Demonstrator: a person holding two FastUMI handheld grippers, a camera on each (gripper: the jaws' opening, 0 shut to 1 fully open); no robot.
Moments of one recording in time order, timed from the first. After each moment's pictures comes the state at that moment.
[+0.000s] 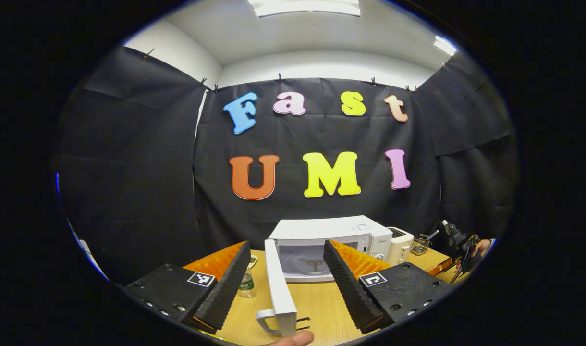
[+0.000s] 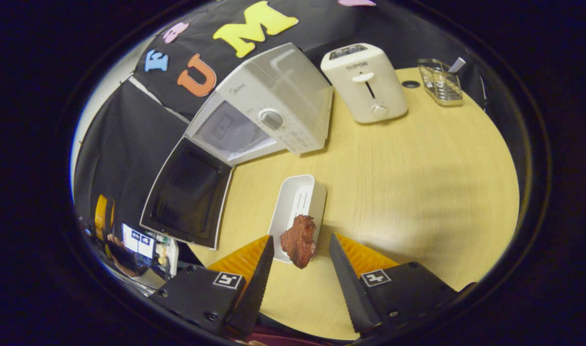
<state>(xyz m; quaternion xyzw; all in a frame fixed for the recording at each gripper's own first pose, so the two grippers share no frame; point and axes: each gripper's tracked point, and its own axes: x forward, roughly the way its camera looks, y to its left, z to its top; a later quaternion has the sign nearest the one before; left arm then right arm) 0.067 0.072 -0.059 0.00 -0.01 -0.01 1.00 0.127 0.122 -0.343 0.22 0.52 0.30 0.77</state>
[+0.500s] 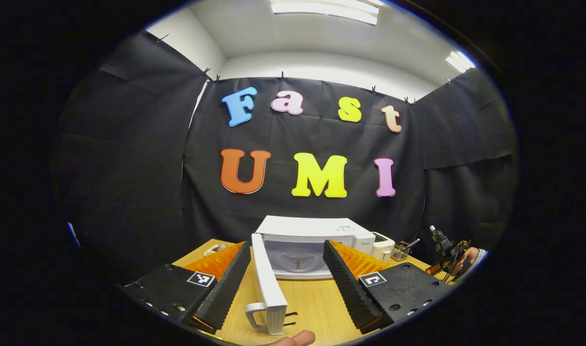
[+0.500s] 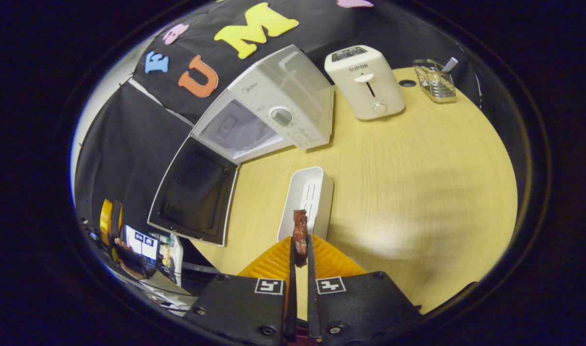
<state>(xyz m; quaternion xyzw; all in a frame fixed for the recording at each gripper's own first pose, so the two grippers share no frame) 0.049 0.081 -0.061 -0.06 -0.01 -0.05 1.00 0.097 0.121 -0.310 0.17 0.49 0.29 0.80</state>
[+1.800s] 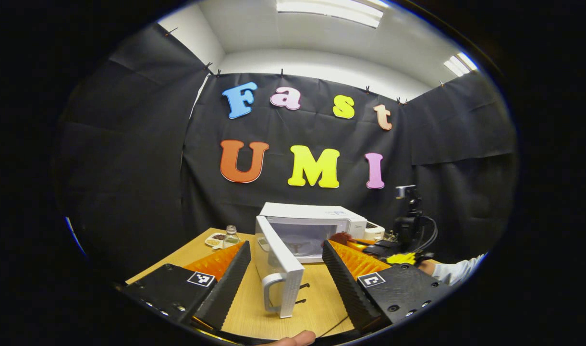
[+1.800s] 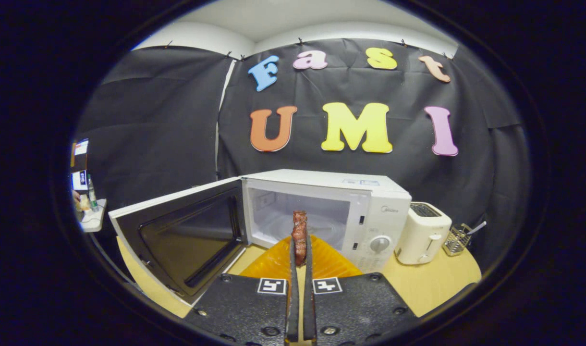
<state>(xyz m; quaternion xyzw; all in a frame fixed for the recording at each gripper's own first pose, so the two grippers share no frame) -0.008 0.100 -0.100 -0.06 0.01 -0.09 0.99 0.160 0.341 -0.222 -0.02 0.08 0.26 0.96</state>
